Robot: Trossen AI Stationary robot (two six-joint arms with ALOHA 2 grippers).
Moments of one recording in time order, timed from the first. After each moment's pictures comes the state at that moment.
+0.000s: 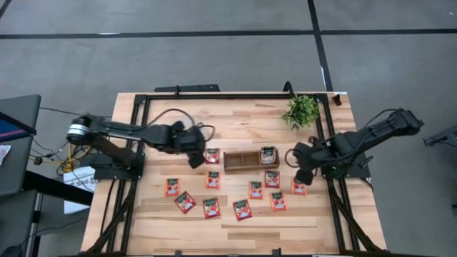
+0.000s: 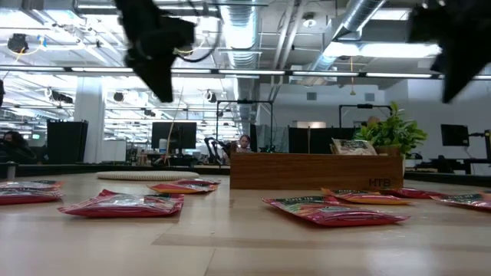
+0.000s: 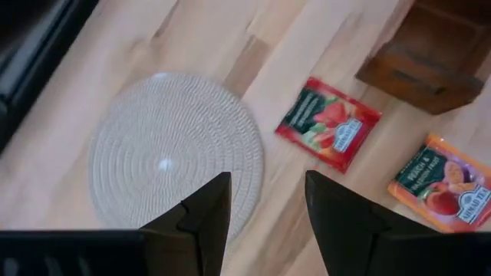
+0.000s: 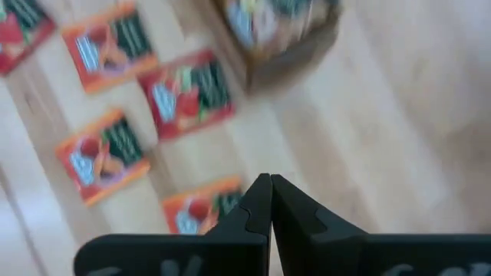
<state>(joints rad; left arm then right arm) -0.04 1.41 1.11 -0.90 -0.42 -0.55 0.37 0.98 0.80 -1.11 0.21 0.73</state>
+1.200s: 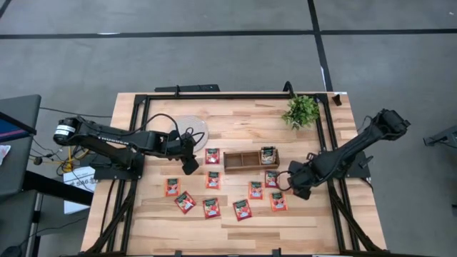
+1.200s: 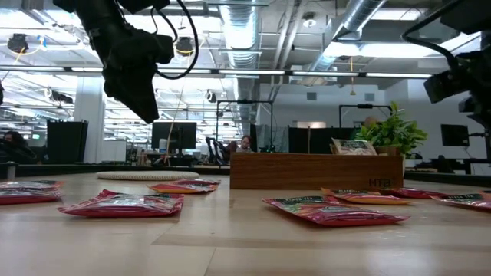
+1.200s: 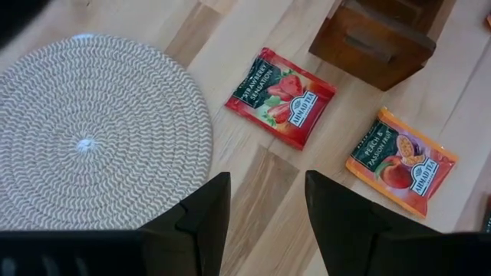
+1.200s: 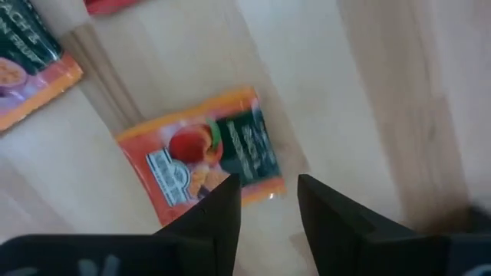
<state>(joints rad) -0.06 1.25 0.80 -0.59 -0.28 -0.57 0.51 1.29 0.67 -0.99 0.05 0.91</state>
